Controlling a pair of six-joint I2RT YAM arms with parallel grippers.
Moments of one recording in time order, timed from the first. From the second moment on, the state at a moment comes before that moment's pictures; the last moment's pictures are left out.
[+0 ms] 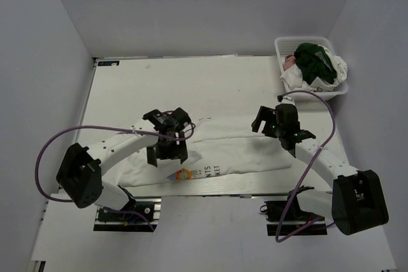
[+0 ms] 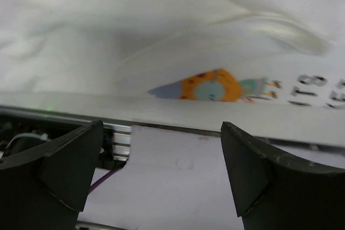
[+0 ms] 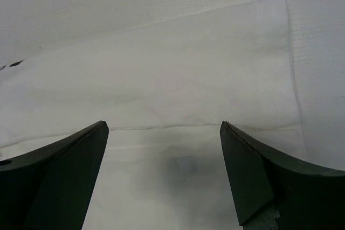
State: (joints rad) left arm -0.76 1.45 1.10 -1.12 -0.11 -0.85; right arm 0.30 1.17 0.57 -0.09 0.05 0.45
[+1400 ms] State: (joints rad) left arm -0.09 1.84 1.20 -0.59 -0.14 -0.69; right arm 1.05 1.65 0.89 -0.05 -0.46 -0.03
